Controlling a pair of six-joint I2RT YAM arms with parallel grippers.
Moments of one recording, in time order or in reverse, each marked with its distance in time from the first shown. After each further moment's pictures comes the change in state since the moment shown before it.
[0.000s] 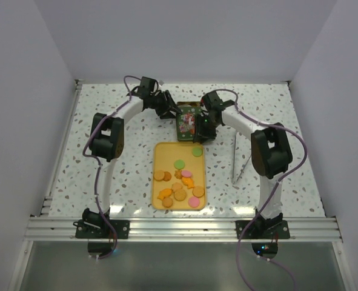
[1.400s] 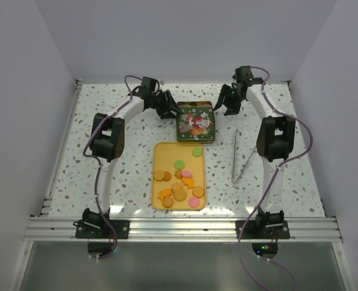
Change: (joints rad) left arm -0.010 0.000 0.004 0.003 -0.014 -0.004; right arm -0.304 0.286 0.505 -0.114 -0.035 0.035
